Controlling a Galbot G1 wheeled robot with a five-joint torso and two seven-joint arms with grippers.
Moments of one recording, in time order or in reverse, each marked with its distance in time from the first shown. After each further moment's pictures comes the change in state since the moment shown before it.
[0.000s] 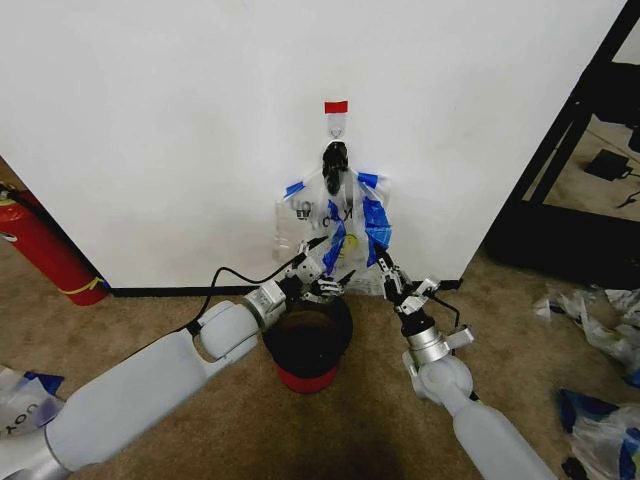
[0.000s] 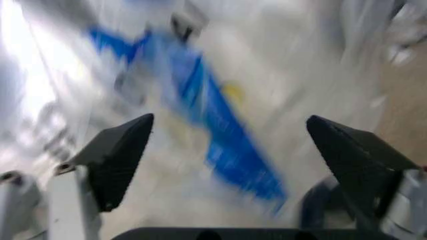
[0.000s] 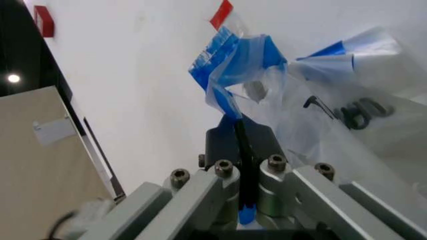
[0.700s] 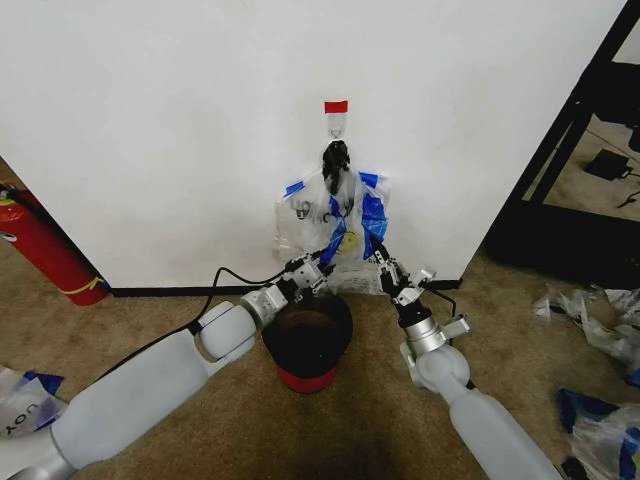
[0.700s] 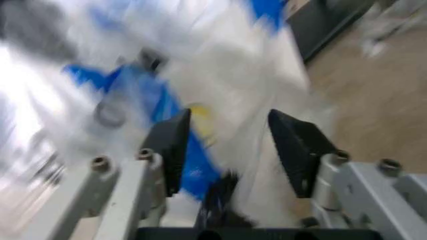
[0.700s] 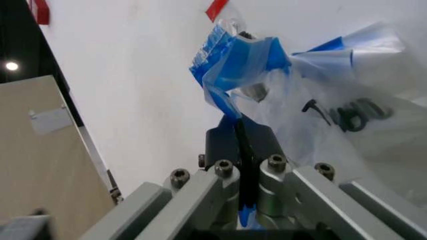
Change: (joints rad) left arm 0.061 0.036 -0.041 -0.077 0.089 -0.061 0.095; right arm 0.065 0.006 -0.017 -0.072 -0.018 -0.001 -0.008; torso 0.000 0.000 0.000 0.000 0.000
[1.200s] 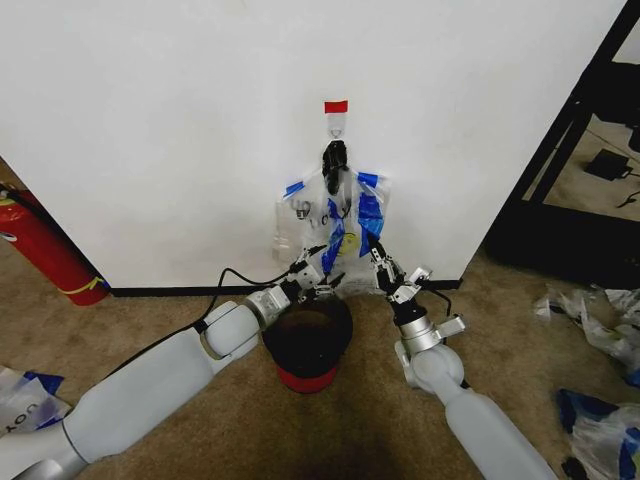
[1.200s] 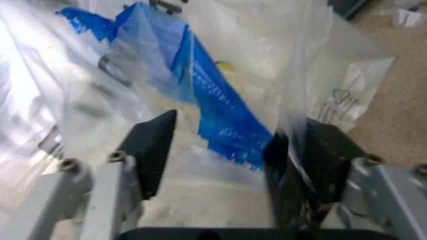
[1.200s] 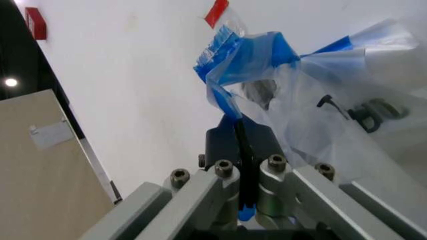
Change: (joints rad) left arm -0.059 -0.057 0.022 0.149 0.044 0.015 -0.027; right arm 0.010 0.006 -0.027 0.035 0.032 -0.005 0.051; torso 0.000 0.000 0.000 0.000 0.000
